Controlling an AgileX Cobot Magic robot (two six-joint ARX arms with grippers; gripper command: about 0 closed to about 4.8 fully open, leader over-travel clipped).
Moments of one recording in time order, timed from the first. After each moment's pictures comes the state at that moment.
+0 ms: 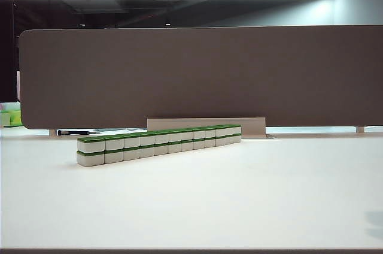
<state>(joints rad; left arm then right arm) 0.02 0.00 0.01 -0.18 0.04 -0.15 0.01 0.00 0.01 -0.11 0.00 0.05</state>
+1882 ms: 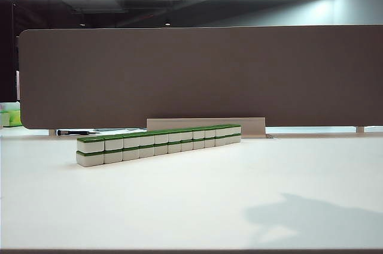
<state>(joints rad) 0.02 0.02 0.18 -0.25 0.34 -0.20 0.01 0.37 0.47 -0.31 -0.45 0.08</state>
